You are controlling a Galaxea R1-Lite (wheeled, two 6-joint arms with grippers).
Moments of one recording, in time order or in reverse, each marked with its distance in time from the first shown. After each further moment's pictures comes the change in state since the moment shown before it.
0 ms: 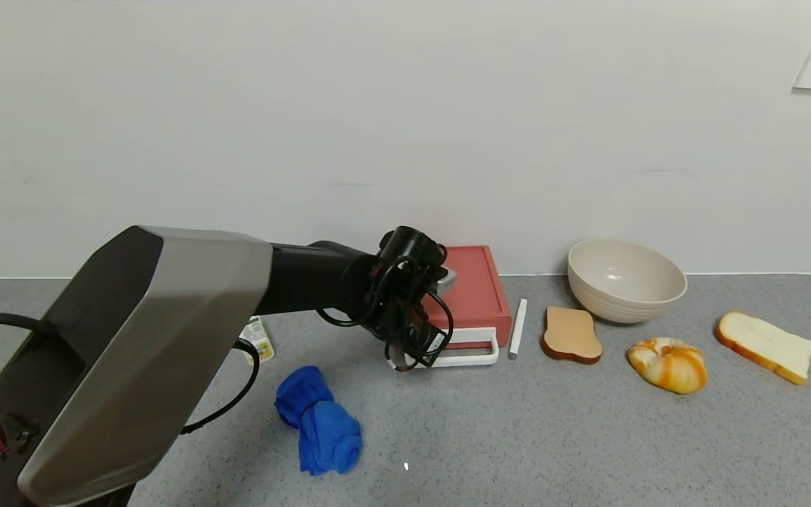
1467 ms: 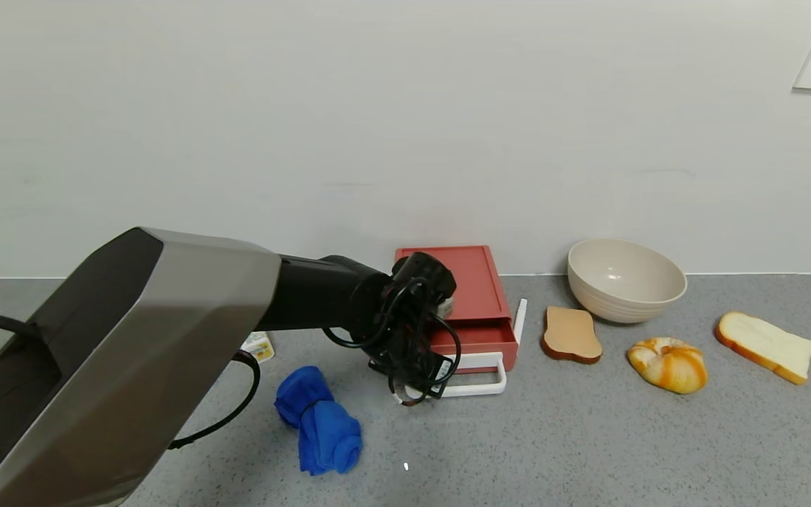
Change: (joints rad) left arm -0.061 -0.044 0.120 0.076 0.004 -0.242; right arm 0.000 0.000 0.000 0.000 0.000 0.000
